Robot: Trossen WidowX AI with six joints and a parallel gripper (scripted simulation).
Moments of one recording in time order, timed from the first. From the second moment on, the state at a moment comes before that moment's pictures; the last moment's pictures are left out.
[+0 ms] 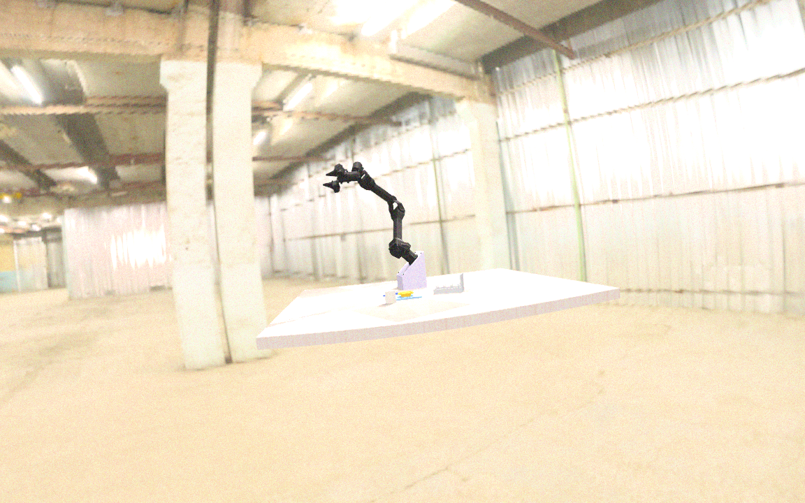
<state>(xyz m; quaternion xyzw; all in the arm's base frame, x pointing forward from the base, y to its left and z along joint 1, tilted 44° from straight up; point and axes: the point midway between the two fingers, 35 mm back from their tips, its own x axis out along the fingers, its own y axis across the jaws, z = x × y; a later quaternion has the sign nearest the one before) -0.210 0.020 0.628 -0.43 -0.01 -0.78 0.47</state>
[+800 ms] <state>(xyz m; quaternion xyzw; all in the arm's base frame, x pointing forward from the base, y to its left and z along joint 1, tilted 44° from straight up) 0.105 -0.145 0.578 -0.42 0.10 -0.53 0.73</state>
